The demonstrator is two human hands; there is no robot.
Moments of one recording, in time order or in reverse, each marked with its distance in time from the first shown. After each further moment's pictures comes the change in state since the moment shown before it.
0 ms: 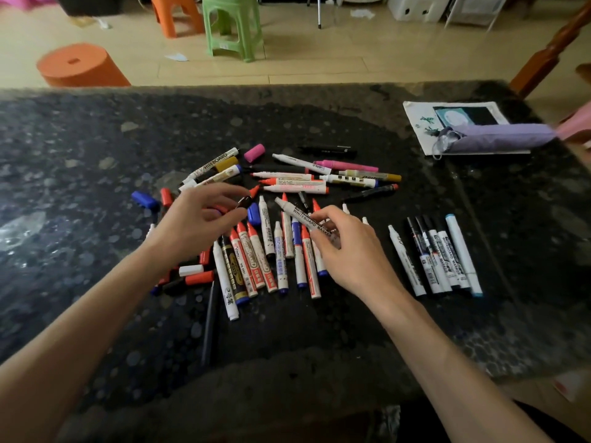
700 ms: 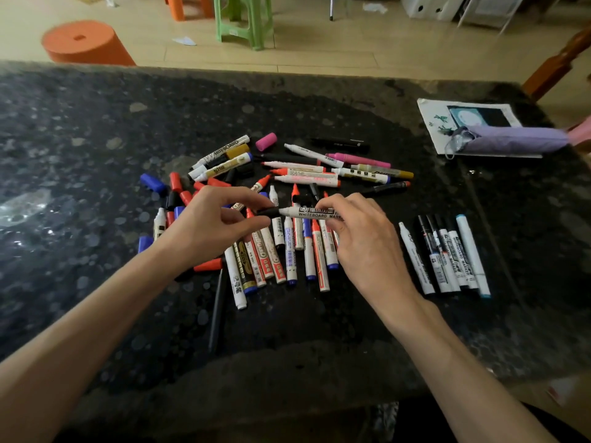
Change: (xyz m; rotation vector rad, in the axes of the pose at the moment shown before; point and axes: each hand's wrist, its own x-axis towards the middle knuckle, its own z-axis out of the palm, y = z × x) left_hand -0.019 0.000 0.007 -0.096 -0.086 0.080; right_hand -0.005 -0.001 0.005 -0.244 0.176 -0.311
